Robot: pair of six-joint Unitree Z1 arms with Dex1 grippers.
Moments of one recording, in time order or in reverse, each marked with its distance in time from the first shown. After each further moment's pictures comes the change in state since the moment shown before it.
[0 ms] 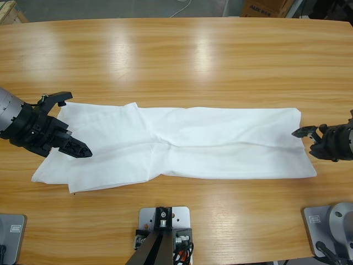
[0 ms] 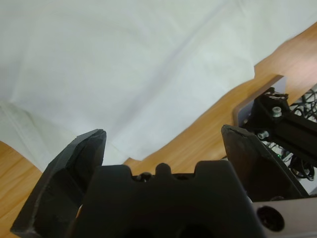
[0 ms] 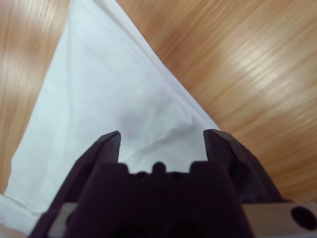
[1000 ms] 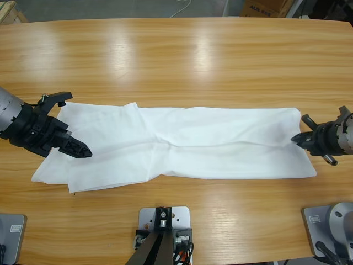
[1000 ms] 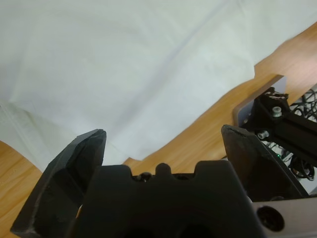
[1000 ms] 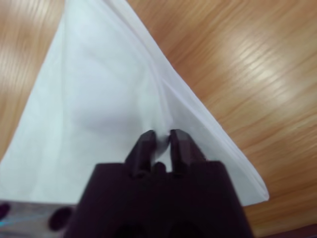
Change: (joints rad) arm 0 0.000 0.000 0.000 0.001 0.000 0.000; arm 1 0.000 0.093 0.000 -0.065 0.008 -0.047
